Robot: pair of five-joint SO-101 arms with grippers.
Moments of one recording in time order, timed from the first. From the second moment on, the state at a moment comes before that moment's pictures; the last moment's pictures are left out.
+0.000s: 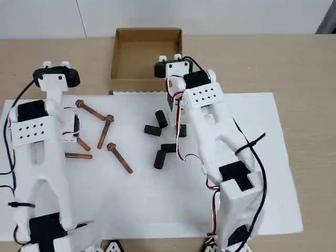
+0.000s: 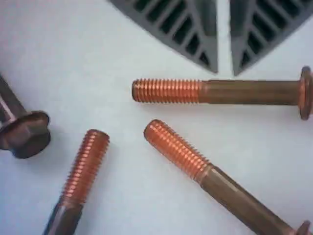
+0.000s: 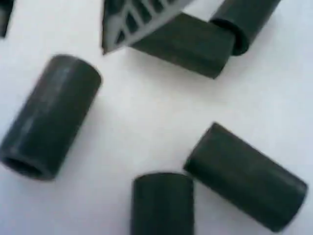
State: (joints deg) left arm -17.9 -11.4 16.0 85.1 -7.7; right arm -22.7 21.9 -19.5 88.0 -1.8
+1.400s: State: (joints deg) left arm -17.9 -11.2 16.0 85.1 -7.8; right arm -20.7 37.7 -25.2 84.2 -2.0
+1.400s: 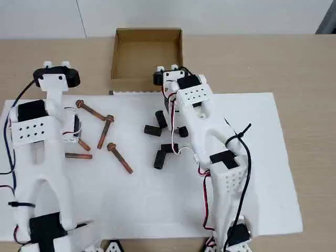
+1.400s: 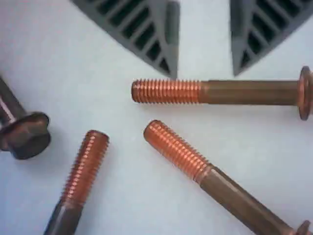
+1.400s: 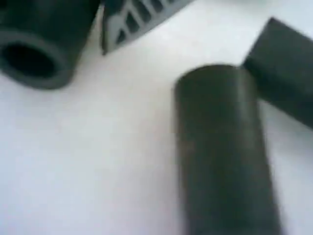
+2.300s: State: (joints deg) left arm -2.9 -0.7 3.6 88.0 -7.6; right arm -11.2 22.4 -25.2 94.2 3.0
